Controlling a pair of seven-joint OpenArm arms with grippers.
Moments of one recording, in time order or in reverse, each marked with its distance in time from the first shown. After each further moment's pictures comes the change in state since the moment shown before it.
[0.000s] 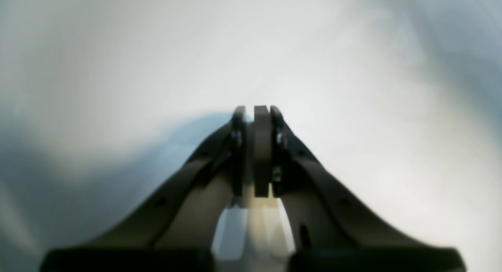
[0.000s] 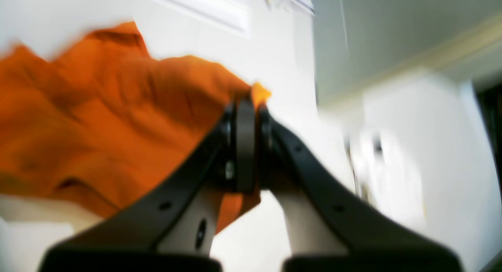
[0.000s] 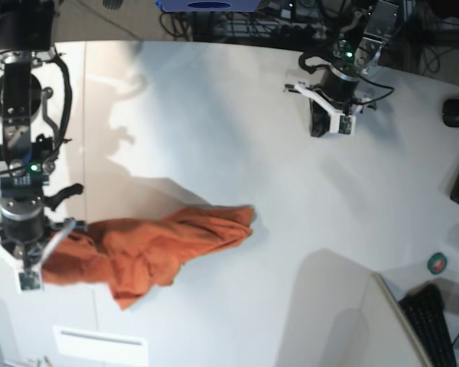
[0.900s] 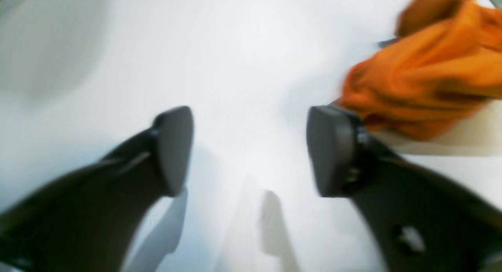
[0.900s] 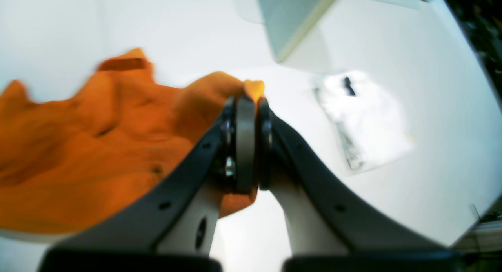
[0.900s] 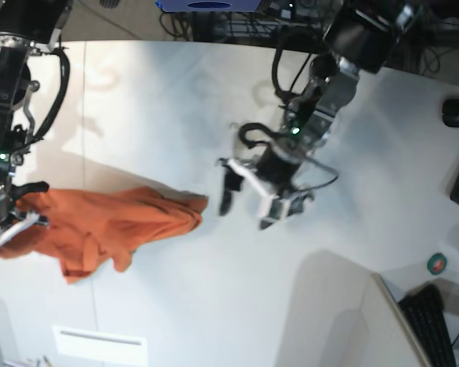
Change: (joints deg) left arm -25.3 6.6 19.6 -5.7 0.0 -0.1 0.4; right arm -2.9 -5.5 14.7 3.6 0.6 0.3 0.2
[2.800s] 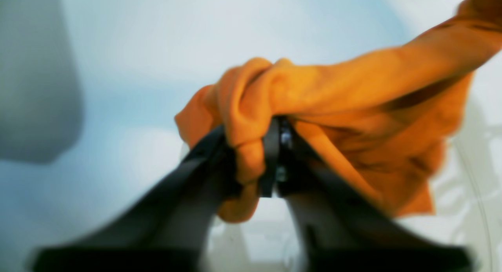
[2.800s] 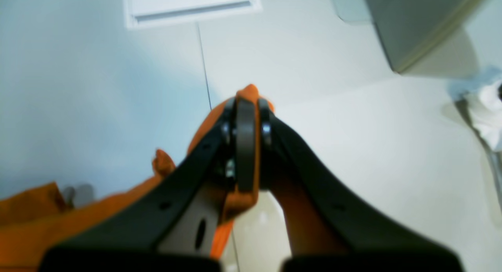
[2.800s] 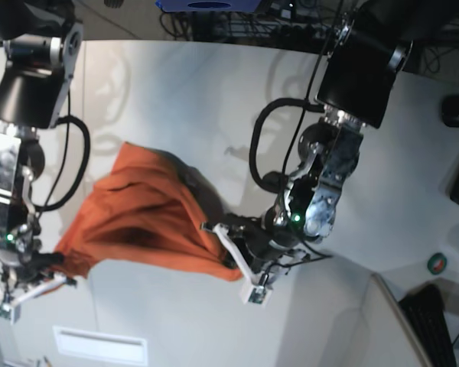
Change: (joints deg) left arm -11.8 5.8 -10.4 14.4 1.0 0.0 48.3; right arm 20.3 -0.2 -0.7 -30.3 16.2 -0.2 8.1
